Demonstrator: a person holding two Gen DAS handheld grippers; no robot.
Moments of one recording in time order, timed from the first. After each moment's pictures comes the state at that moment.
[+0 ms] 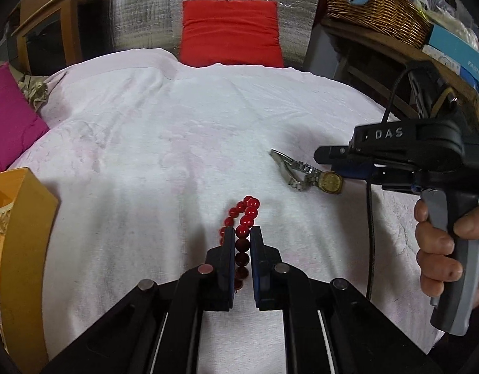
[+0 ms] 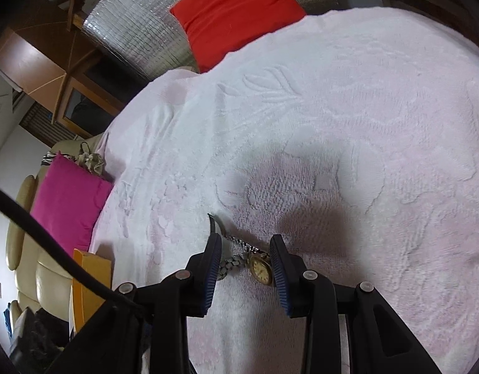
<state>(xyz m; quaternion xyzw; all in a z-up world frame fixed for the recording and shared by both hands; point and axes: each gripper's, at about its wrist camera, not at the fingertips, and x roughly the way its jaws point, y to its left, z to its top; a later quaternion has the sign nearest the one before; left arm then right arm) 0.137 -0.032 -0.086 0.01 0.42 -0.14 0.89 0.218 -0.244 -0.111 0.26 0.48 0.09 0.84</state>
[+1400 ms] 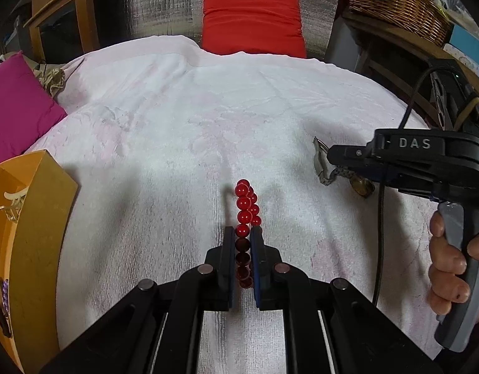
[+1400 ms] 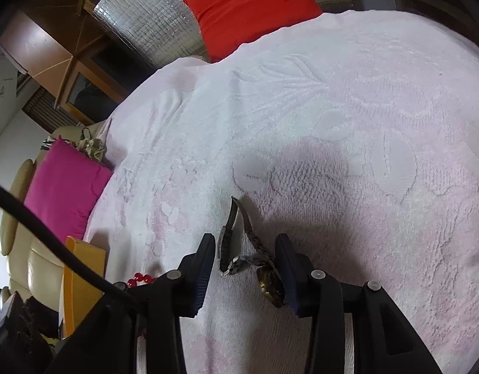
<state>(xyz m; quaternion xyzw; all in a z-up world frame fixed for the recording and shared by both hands) 0.145 -0.017 -0.095 0.02 0.45 -0.10 0.89 0.217 -0.218 -0.120 0.23 0.48 0.11 0.84</state>
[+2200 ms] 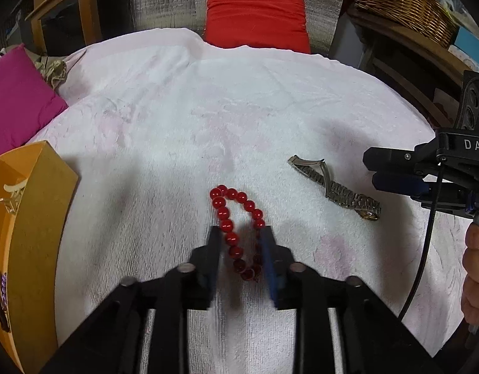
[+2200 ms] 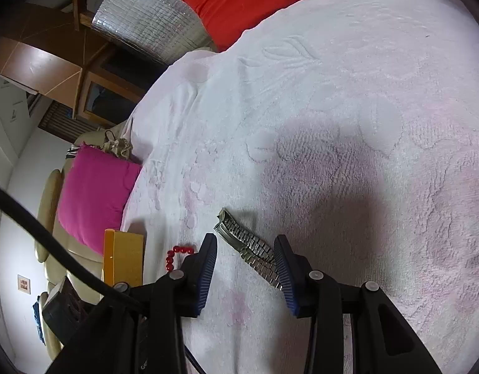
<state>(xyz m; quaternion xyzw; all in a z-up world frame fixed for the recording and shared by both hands) 0.146 -0.012 -0.097 0.01 0.46 -0.10 0.88 0.193 -0.237 -0.109 0.30 0.50 0.15 0.80</state>
